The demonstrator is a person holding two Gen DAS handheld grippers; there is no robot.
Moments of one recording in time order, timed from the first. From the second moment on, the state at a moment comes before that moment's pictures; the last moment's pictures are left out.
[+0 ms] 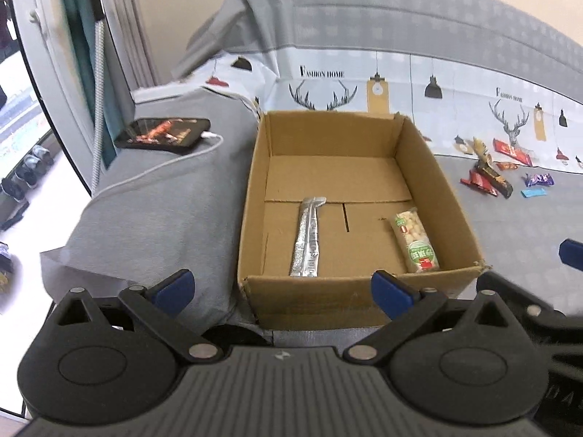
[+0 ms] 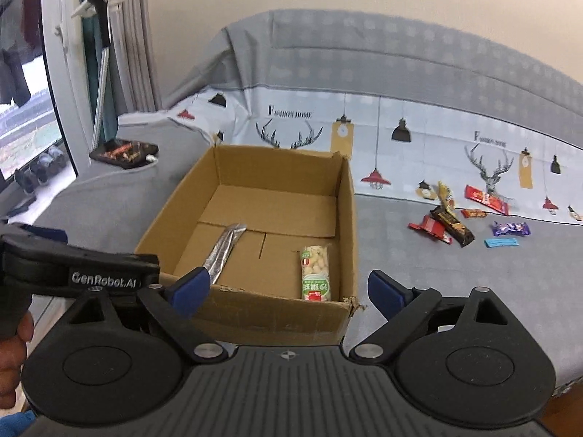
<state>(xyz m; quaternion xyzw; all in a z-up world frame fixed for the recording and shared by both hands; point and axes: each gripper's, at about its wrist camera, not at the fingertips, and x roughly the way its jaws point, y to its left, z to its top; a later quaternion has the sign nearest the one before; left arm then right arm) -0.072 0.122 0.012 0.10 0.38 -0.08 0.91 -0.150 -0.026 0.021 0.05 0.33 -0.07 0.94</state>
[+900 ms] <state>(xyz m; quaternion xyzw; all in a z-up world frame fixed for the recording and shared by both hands) -0.117 0.116 0.030 0.13 0.36 -0.08 0.92 -0.196 -0.031 0.040 0.07 0.28 -0.08 0.95</state>
